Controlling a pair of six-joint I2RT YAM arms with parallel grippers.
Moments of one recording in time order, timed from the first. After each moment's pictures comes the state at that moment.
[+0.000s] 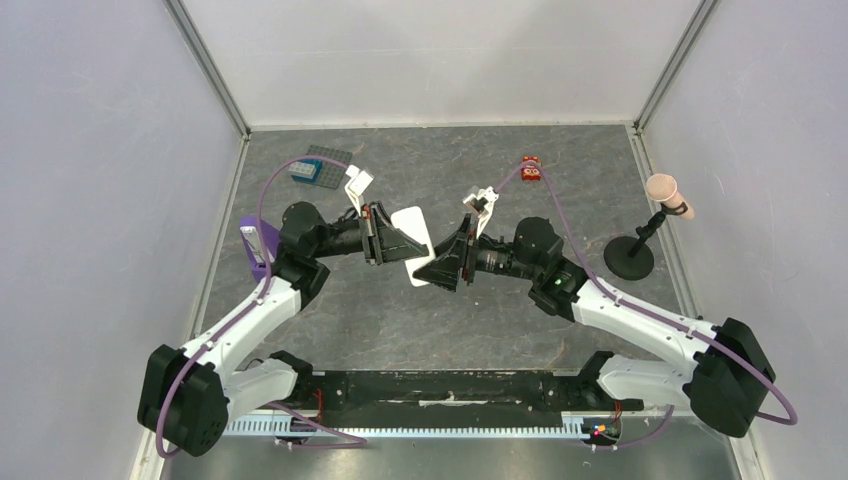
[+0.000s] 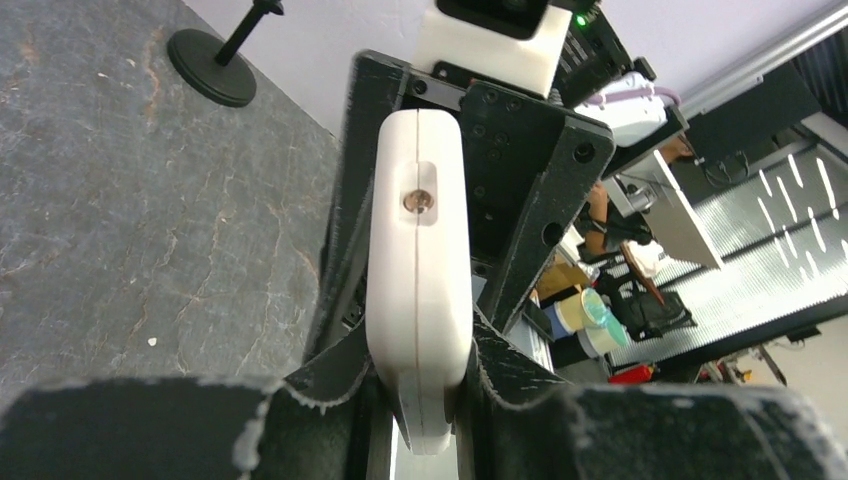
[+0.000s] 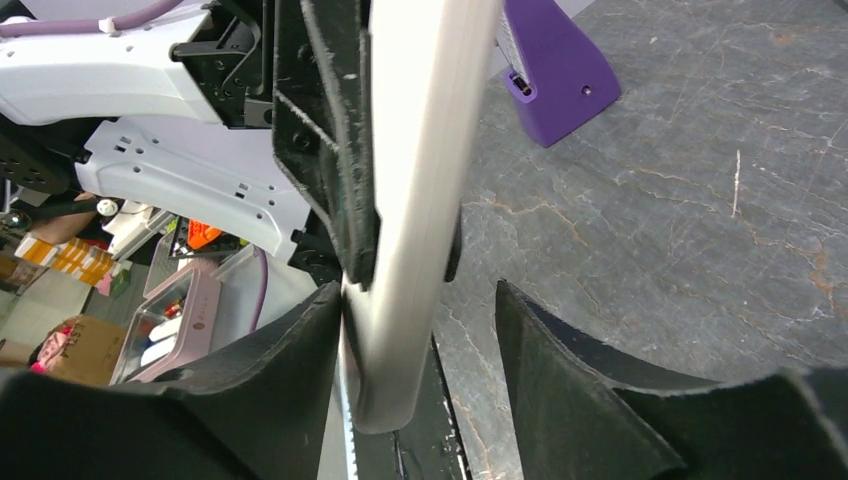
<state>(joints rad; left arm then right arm) -0.44 1.08 0.65 0.58 1.00 -0.96 0.81 1.14 0.71 0.42 -0.52 0.57</state>
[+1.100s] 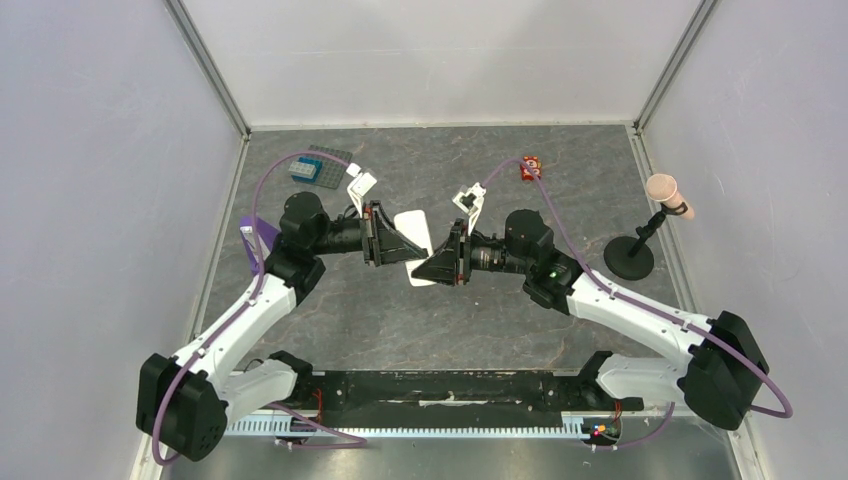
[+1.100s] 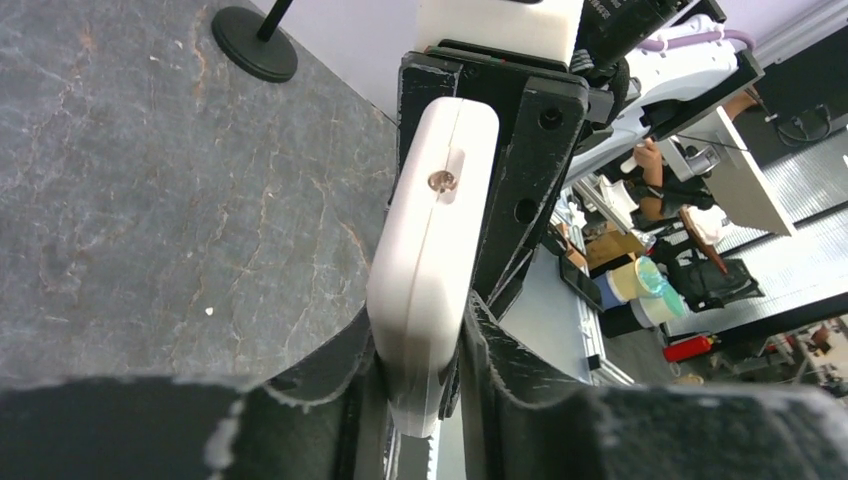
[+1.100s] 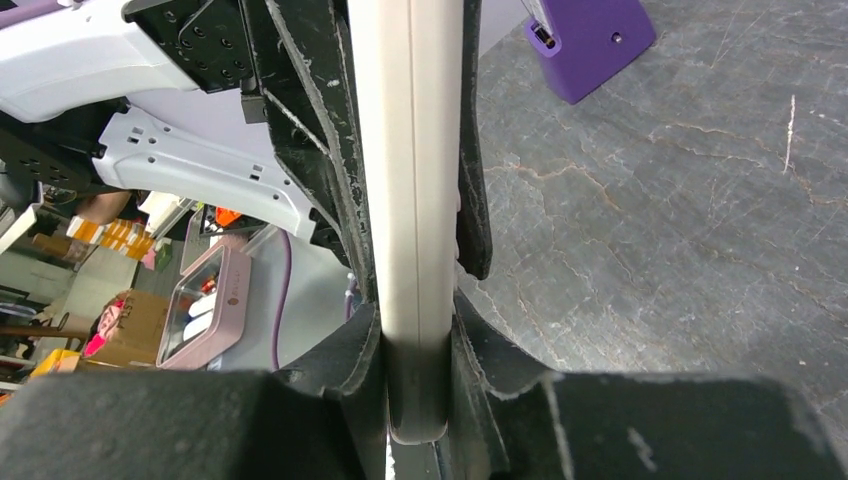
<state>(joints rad) -0.43 1.05 0.73 0.30 1.03 -0.71 0.81 1.19 0.79 0.31 -0.57 0.60</state>
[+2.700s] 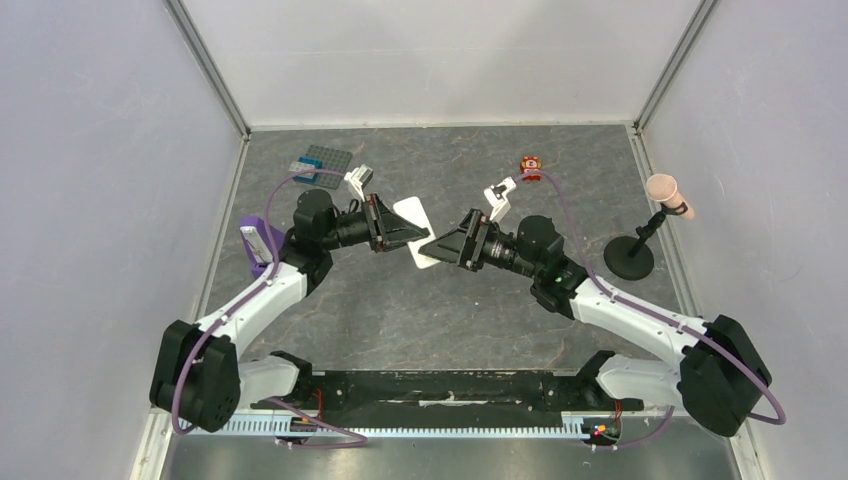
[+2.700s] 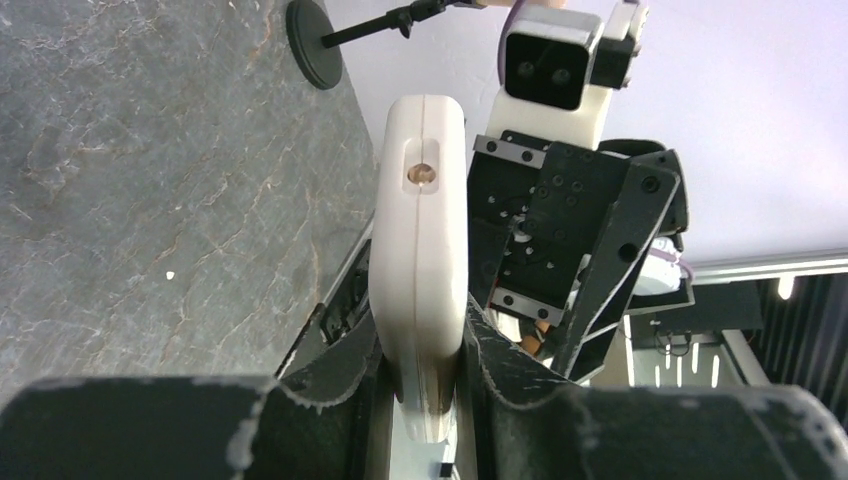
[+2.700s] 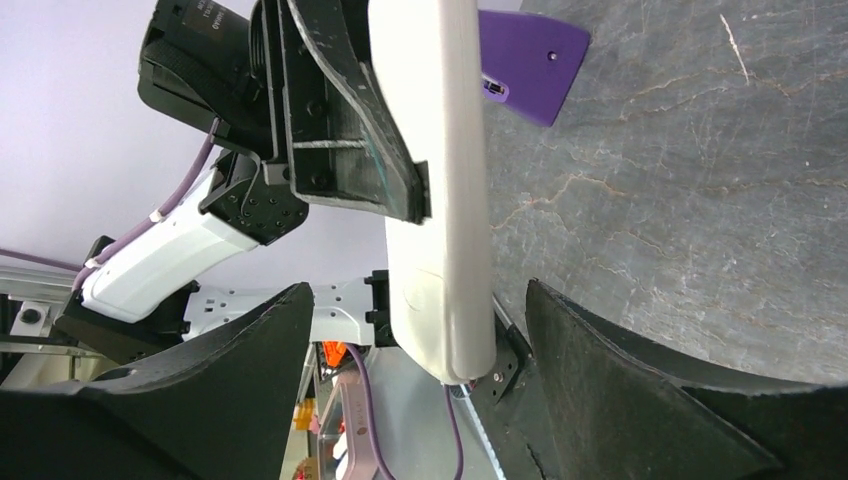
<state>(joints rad) -0.38 1.20 0.69 0.38 0.86 -1.11 0.73 1.17 0.67 0.43 -0.40 1.08</state>
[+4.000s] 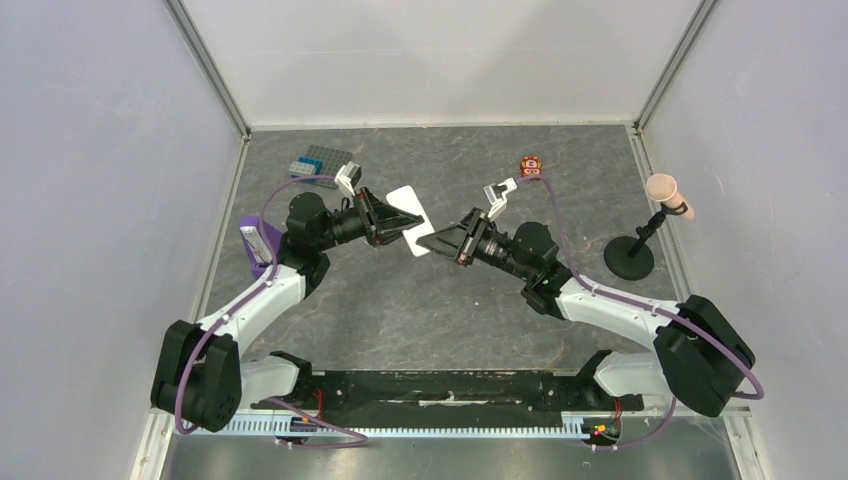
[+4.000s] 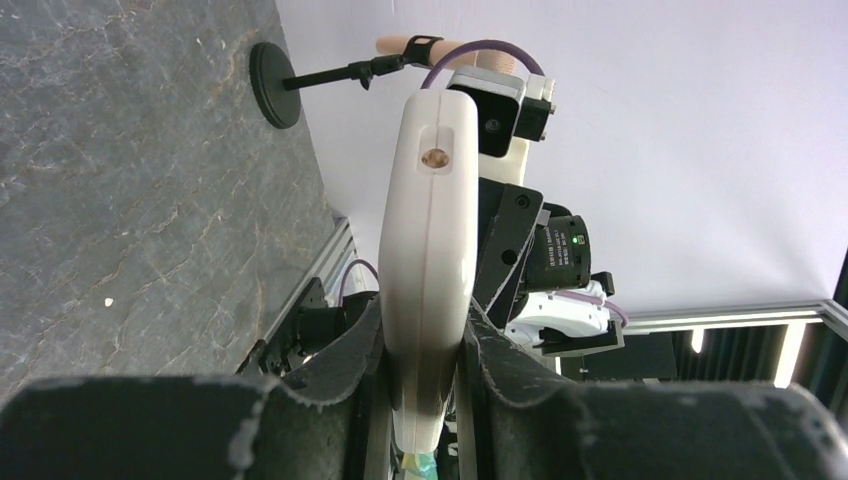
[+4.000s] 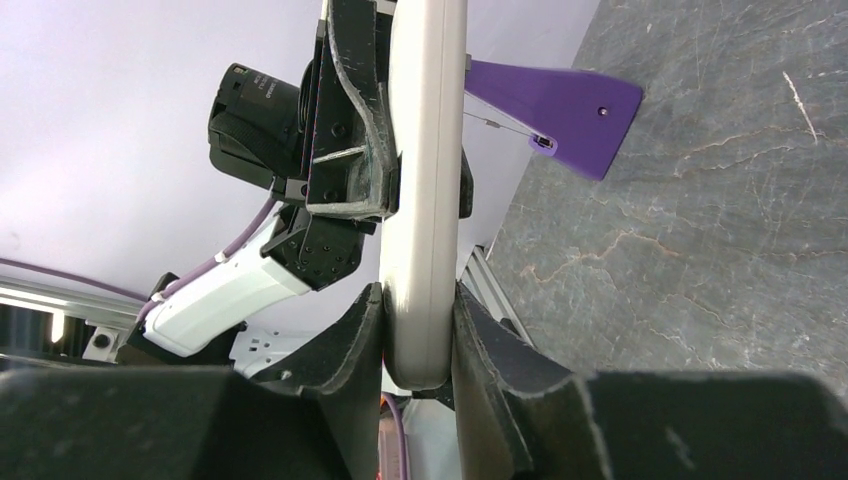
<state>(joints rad) -0.35 1.20 0.65 0.54 0.81 -1.36 0.75 1.28 0.60 0.75 -0.33 1.20</state>
